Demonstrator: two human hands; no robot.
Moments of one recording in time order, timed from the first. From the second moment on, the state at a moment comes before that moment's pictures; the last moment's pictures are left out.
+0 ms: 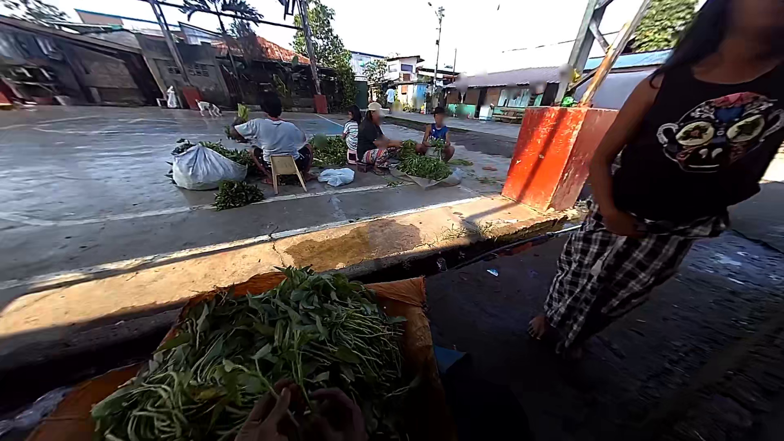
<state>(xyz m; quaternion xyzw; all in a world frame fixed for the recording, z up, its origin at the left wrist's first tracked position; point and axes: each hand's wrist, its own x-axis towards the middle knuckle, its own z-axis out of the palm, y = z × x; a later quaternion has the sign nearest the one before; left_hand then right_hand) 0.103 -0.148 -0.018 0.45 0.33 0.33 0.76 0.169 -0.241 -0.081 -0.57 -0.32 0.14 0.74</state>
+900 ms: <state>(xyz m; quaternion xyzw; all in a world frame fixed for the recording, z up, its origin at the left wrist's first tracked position) 0.105 -0.165 -0.021 0.57 0.37 0.31 0.66 0.182 -0.259 -0.087 -0.65 -0.37 0.28 0.60</state>
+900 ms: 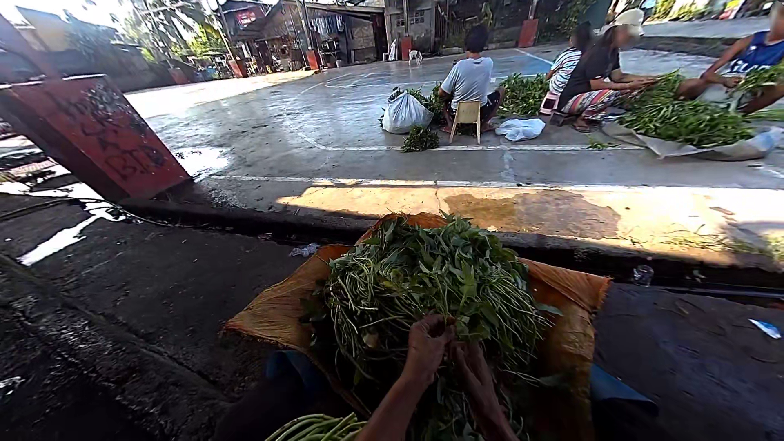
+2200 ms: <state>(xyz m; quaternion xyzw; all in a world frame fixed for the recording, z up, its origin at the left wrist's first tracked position) 0.104 -0.166 -0.014 0.52 0.45 0.28 0.67 0.198 -0.276 -0.081 -0.70 -0.52 0.21 0.44</state>
